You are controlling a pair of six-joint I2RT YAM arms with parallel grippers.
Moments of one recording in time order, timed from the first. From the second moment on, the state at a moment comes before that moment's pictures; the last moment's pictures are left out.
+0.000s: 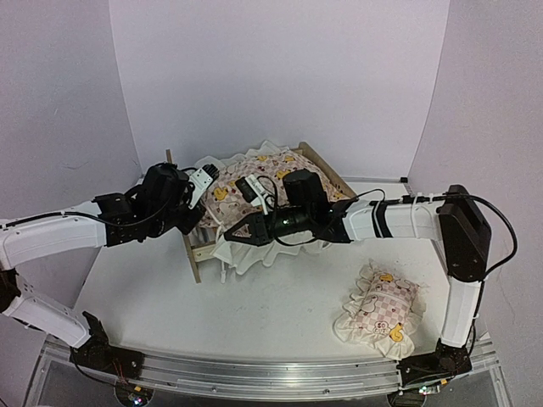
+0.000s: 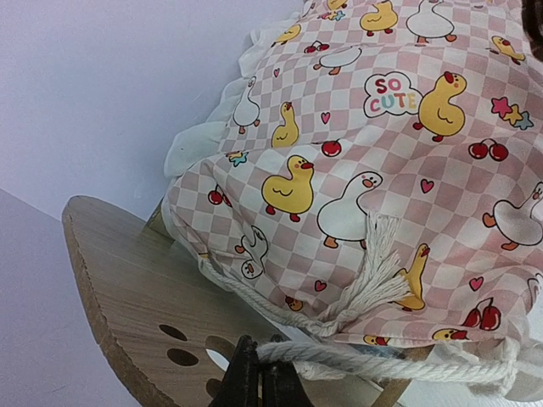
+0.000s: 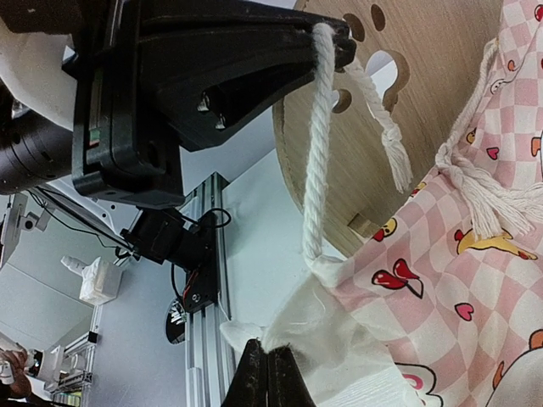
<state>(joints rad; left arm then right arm) -0.85 1.28 1.00 -0.26 -0.56 0.29 0.89 1.93 1.34 0.24 -0.72 0.45</state>
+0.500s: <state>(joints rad) -0.86 1.29 0.98 -0.29 -0.54 0.19 0.90 1.93 1.37 0.24 -0.72 0.46</state>
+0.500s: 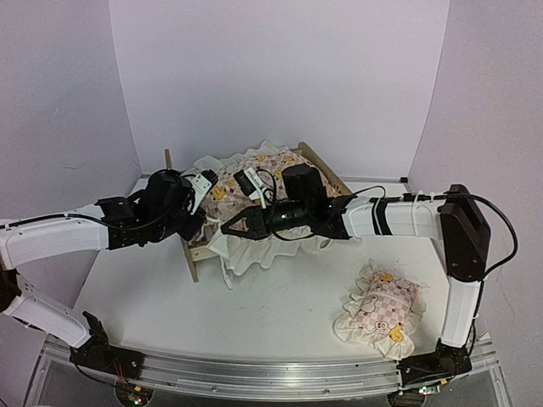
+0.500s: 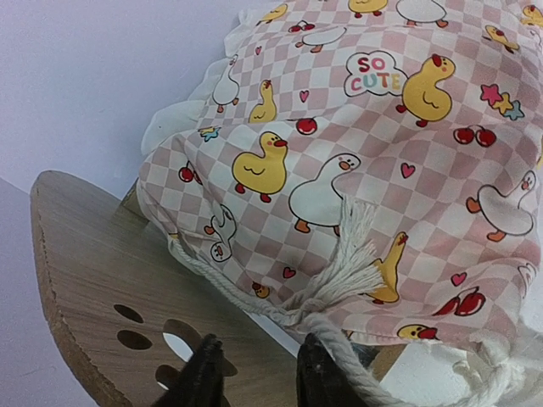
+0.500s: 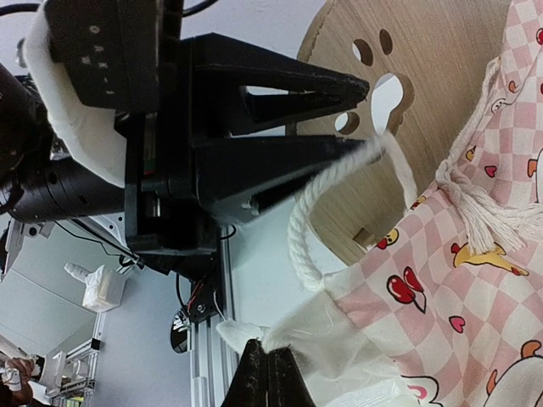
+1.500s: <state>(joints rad) -0.33 0.95 0.81 -0.27 0.06 -0.27 0.95 2.16 1.72 0.08 -0.40 0.54</state>
